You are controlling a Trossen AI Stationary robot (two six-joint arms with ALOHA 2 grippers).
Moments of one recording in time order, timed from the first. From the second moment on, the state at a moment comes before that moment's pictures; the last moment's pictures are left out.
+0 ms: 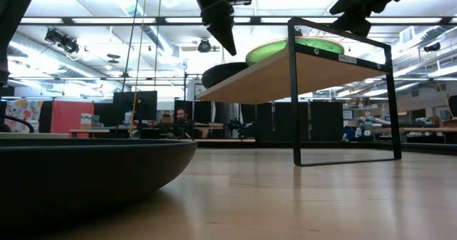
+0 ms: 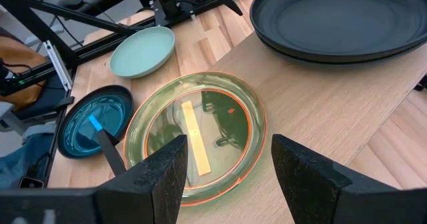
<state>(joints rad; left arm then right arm) 0.20 1.87 1.86 -0.98 -0.27 0.35 -0.25 0.77 0.83 -0.58 -0.18 0.23</state>
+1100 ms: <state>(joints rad) -0.18 1.58 1.94 -1.47 -0.27 -0.16 -0.18 0.77 0.83 -0.58 -0.18 0.23</state>
